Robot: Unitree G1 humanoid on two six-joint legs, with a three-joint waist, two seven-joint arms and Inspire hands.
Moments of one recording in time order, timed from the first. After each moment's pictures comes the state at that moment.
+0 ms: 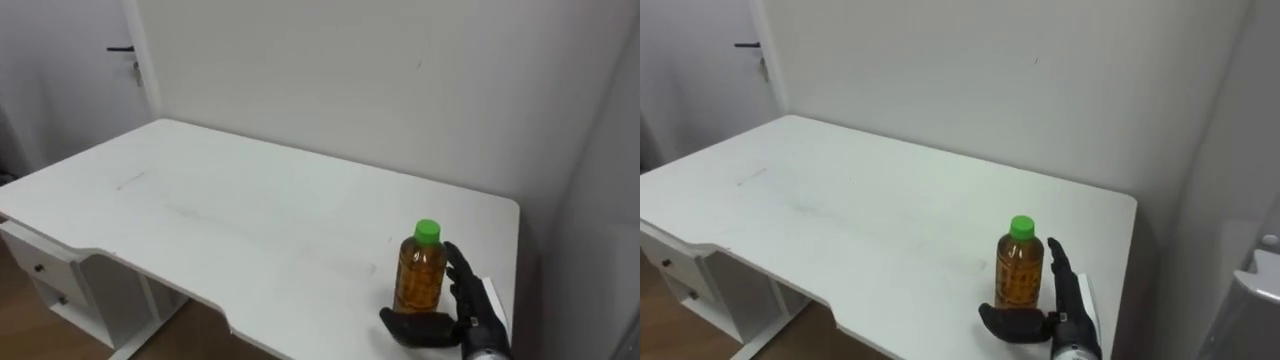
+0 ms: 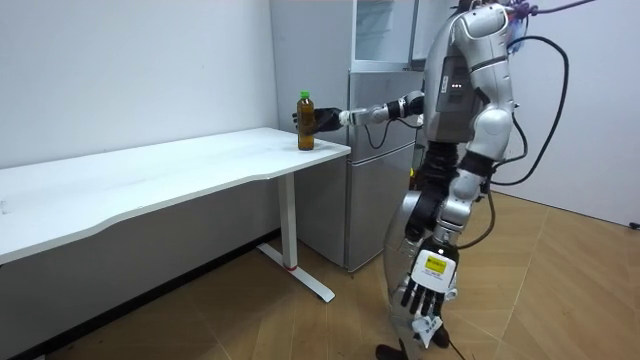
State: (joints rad) left arm 0.32 0.21 -0.07 0.94 0.12 0.10 -0.03; right arm -0.34 -0.24 0.26 0.49 0.19 -0.06 -0.41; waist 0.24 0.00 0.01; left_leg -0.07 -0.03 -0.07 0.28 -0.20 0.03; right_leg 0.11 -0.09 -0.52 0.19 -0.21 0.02
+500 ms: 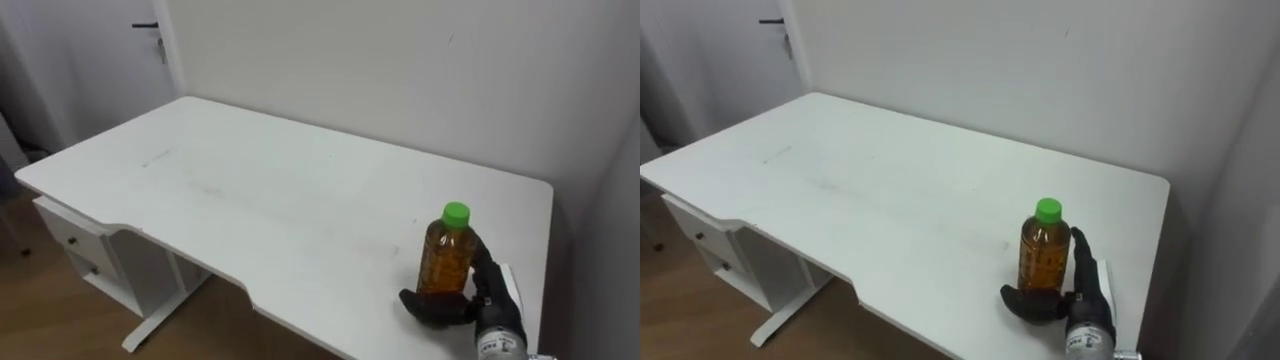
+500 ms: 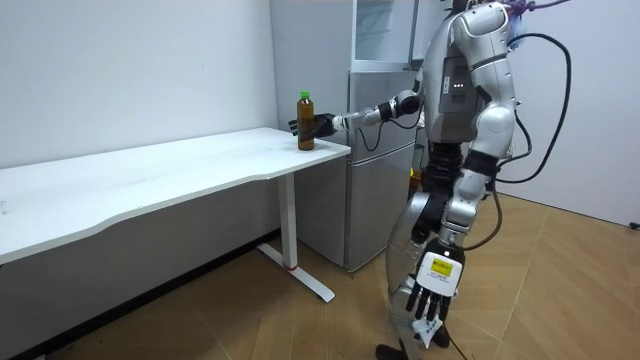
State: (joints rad) left arm 0.26 0.22 -0.10 0.97 0.09 0.08 -0.03; right arm -0.49 -0.27 0.25 0.69 0.24 -0.08 -0.47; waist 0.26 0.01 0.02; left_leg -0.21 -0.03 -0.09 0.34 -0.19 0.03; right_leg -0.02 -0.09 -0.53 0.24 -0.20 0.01
